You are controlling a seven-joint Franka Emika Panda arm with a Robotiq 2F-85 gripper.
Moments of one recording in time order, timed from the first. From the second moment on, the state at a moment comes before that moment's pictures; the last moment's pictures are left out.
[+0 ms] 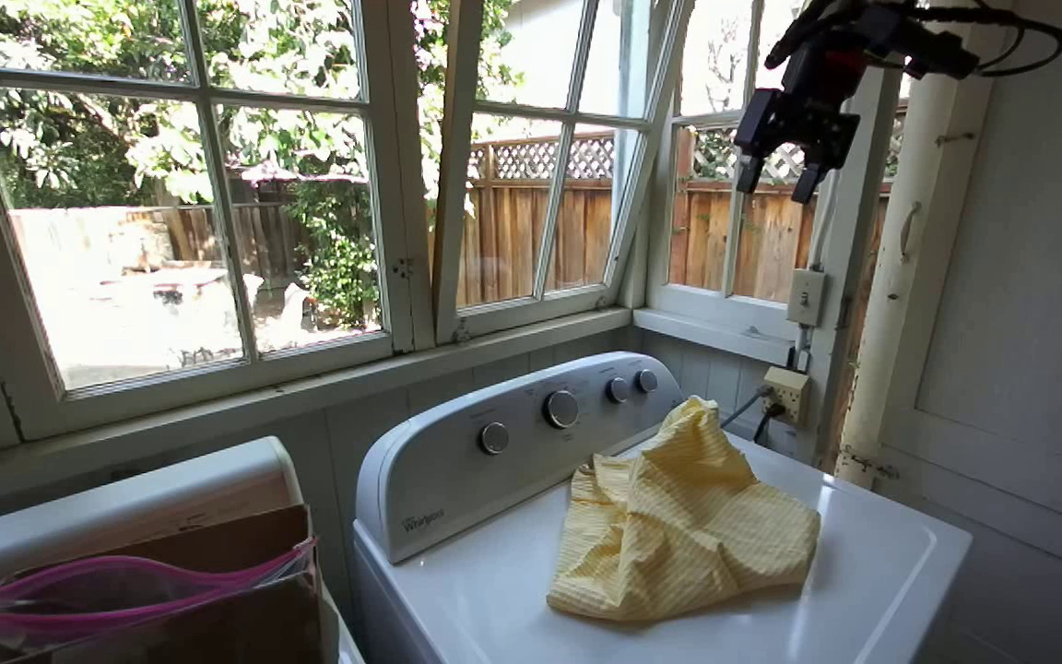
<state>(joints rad) -0.01 -0.45 -0.16 -2.19 0.09 1.93 -0.19</state>
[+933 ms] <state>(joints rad) -0.03 -0.02 0.03 -2.21 -0.32 2.22 0.39</state>
